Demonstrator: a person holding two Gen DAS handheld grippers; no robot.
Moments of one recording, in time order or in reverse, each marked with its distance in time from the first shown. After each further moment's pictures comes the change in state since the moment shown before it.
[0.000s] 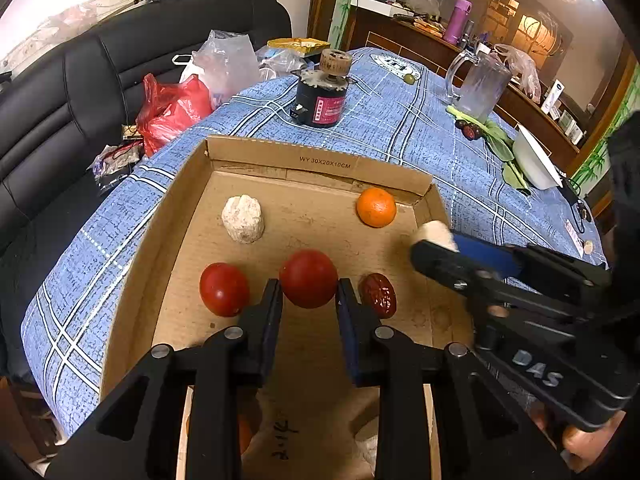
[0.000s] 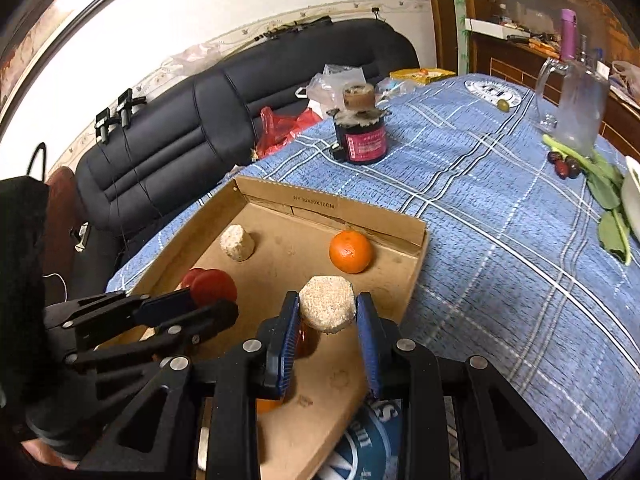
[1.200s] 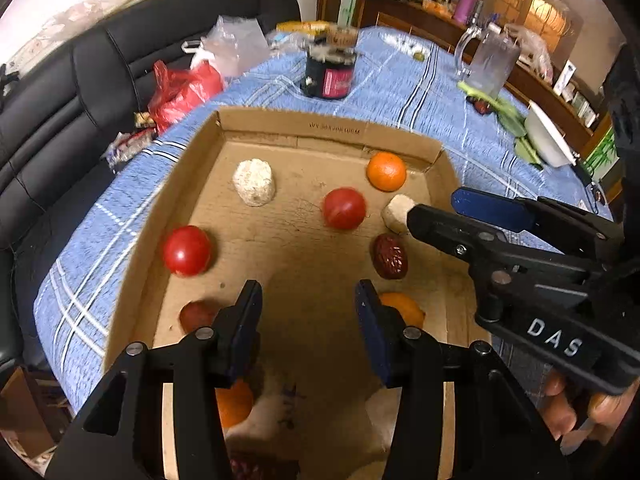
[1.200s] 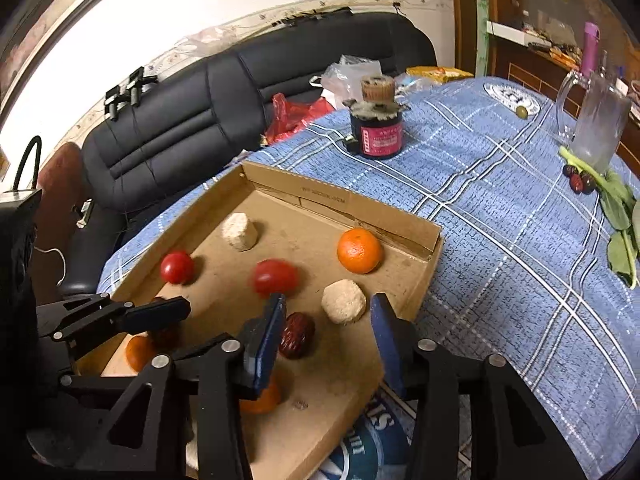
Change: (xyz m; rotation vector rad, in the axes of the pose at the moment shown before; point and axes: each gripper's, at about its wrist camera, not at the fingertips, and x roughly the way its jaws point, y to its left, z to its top) left arm -0.008 -0.004 -0.019 0.014 0.039 0.068; right arm -0.007 0.007 0.000 -0.093 0.020 0.019
